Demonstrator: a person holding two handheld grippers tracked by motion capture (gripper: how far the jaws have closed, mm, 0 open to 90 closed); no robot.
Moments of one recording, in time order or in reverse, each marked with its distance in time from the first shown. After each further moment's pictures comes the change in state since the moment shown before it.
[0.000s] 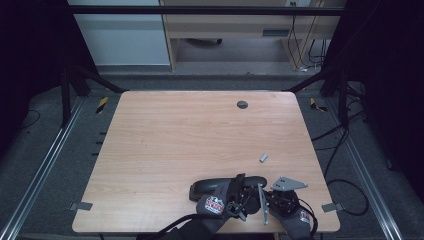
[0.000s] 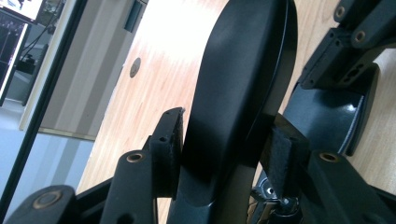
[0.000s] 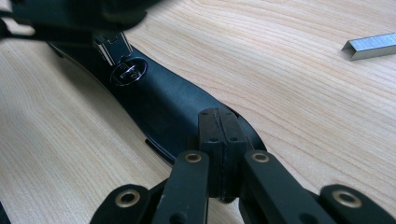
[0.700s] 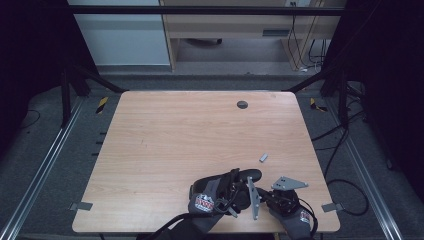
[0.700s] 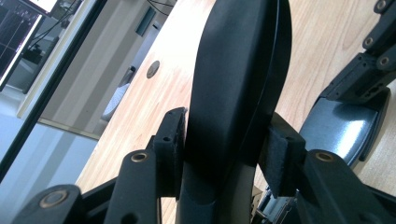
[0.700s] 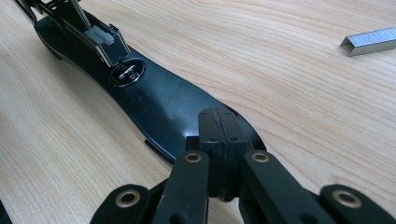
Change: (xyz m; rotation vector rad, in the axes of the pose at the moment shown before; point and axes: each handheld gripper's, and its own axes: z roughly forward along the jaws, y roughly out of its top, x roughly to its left) left arm 0.029 -0.010 -0.023 -0.062 0.008 -0.135; right arm 0.000 0.000 -0.001 0.007 -0.002 0.025
